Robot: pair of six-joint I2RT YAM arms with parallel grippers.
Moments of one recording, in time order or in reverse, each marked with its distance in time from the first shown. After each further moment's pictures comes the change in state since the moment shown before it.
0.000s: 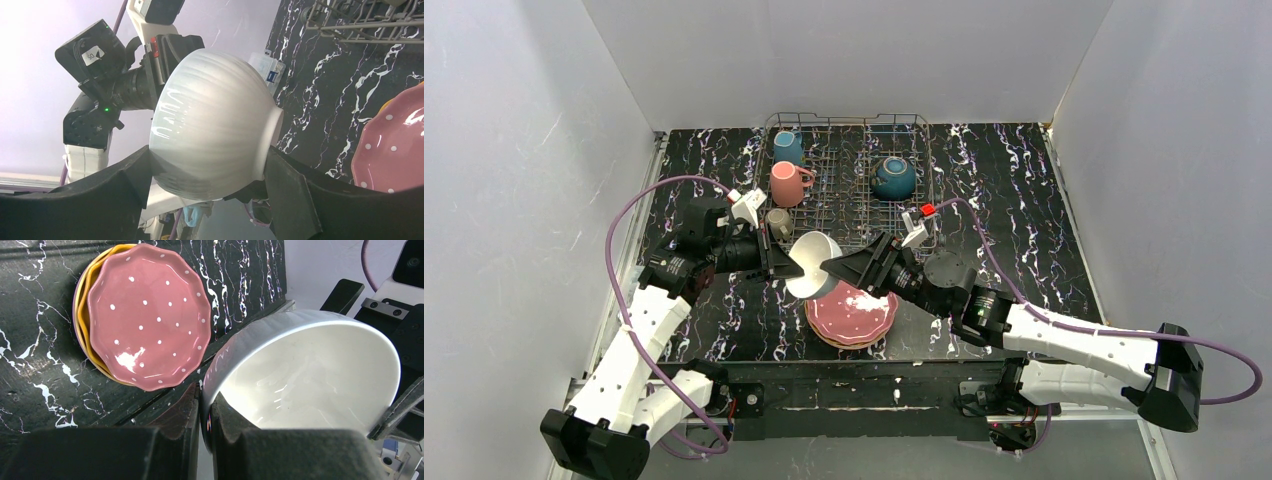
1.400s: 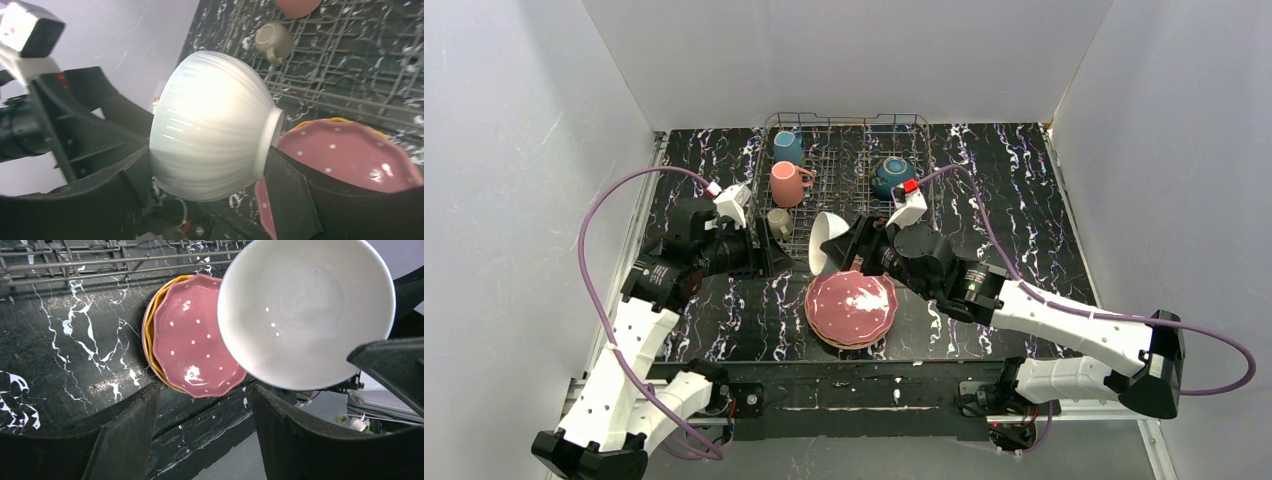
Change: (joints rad) left arm 0.003 -0.051 0.086 -0.113 -0.233 0.130; right arm -0.013 0.126 0.278 -0.365 0.196 -0.295
